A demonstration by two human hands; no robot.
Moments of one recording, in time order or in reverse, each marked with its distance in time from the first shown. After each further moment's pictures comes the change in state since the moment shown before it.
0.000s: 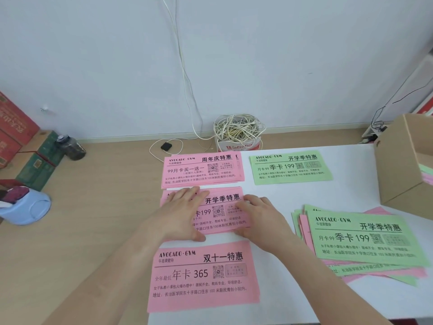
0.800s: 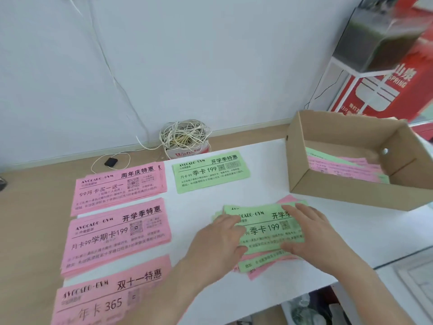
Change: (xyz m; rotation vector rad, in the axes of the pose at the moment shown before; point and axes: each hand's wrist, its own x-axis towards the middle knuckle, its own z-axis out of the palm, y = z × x) left_hand 0.030 0.233 0.017 -0.121 0.179 0.400; right_hand -0.154 0.176 -0.086 0.058 0.048 0.451
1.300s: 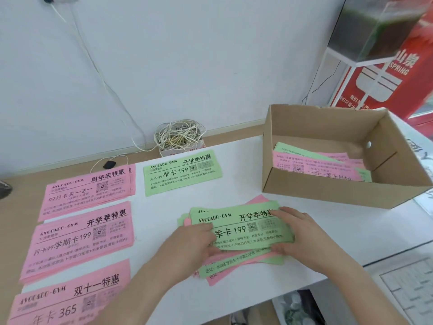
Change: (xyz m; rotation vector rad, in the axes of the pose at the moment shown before) left_hand 0.033 0.026 0.014 0.170 -0.169 -0.043; right_hand 0.016 0.081 -0.006 0.174 -0.044 -0.091
